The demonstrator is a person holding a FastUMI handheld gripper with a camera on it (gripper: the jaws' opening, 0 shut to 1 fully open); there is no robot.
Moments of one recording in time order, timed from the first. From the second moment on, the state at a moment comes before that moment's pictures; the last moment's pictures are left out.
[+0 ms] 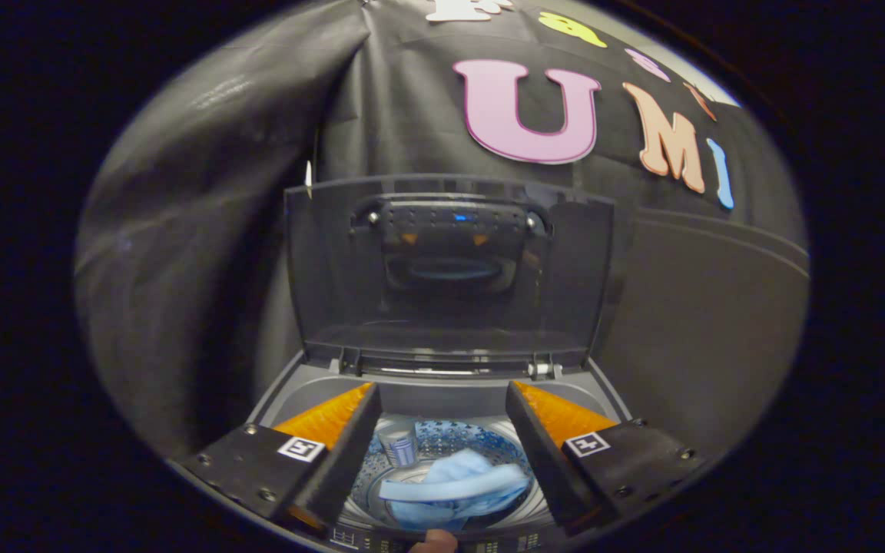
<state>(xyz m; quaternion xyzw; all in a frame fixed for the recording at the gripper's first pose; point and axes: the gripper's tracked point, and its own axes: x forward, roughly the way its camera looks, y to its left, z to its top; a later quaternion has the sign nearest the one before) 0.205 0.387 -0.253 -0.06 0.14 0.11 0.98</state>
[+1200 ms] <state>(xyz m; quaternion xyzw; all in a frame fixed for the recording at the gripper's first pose) 0.382 0.387 -0.101 0.01 0.06 0.06 1.00</state>
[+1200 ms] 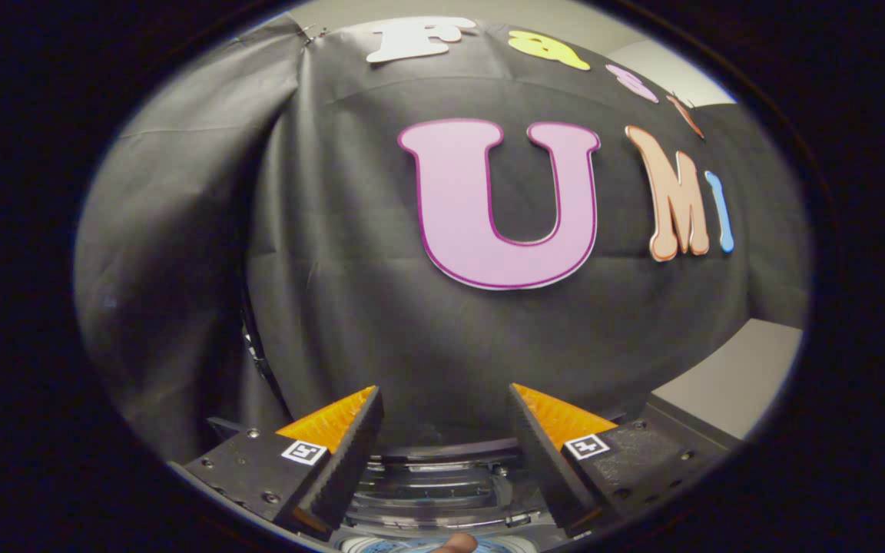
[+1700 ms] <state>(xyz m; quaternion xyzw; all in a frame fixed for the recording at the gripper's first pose) 0.395 0.403 -0.121 -0.01 0.08 0.08 0.99</state>
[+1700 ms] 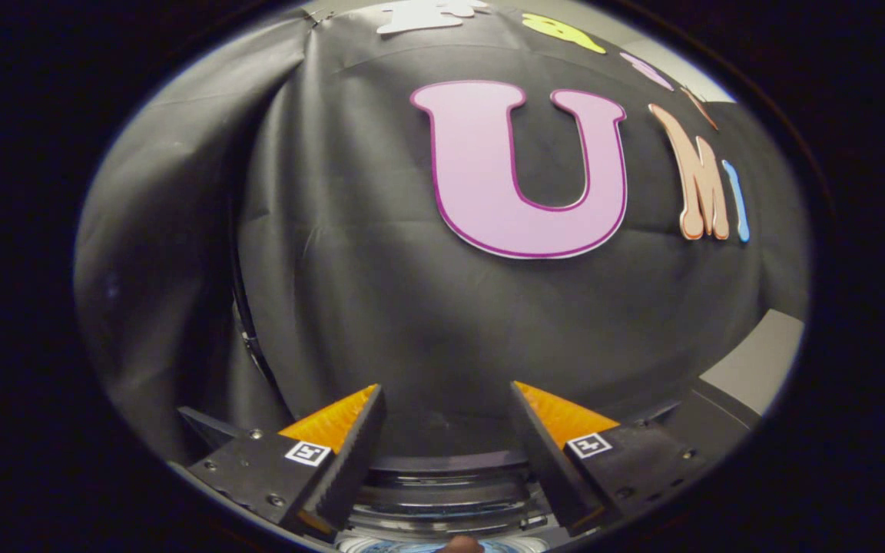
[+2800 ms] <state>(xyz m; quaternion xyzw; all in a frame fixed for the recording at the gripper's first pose) 0.328 0.386 -0.128 -0.02 0.10 0.08 0.99</state>
